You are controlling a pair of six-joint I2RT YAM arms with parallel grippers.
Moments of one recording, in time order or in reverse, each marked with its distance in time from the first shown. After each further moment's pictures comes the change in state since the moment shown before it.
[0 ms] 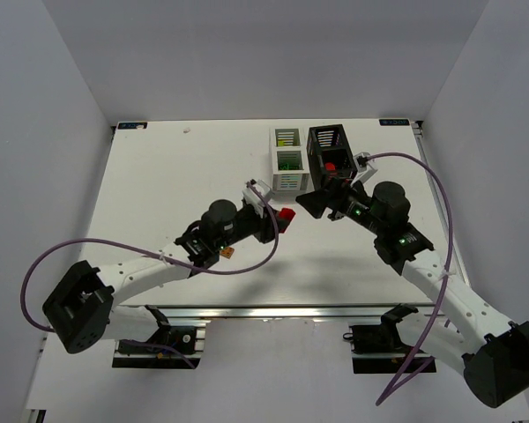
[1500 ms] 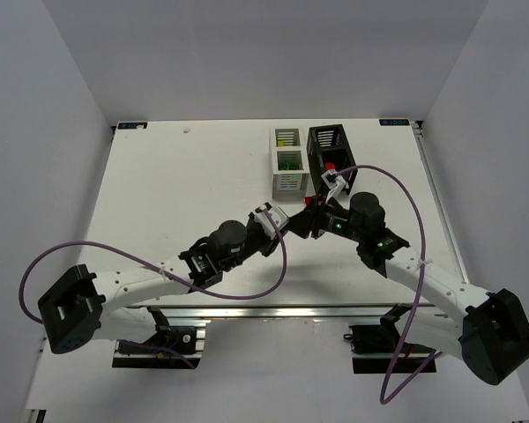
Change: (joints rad) left arm -0.202 -0.052 -0.056 -0.014 -0.339 0.313; right arm 0.111 0.130 -0.124 0.195 -0.147 0.004
